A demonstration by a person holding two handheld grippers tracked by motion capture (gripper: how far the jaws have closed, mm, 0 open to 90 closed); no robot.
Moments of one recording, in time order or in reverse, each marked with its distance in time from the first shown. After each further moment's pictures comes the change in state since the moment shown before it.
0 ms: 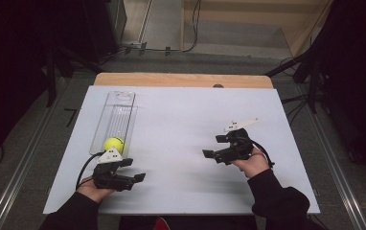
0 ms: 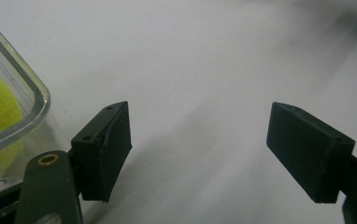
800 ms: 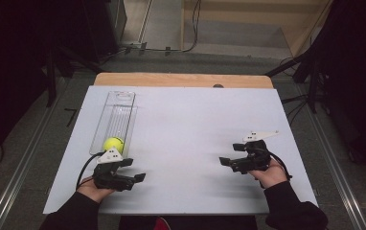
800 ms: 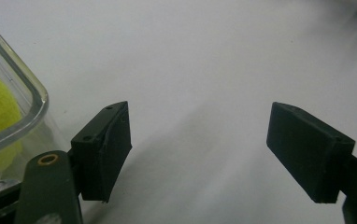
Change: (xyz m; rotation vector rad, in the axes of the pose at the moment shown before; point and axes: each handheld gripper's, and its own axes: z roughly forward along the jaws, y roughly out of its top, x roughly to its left) left arm 0.000 0.000 0.001 0.003 -0.004 0.000; right arm -0.016 -0.046 -0.027 -0.019 -0.069 0.055
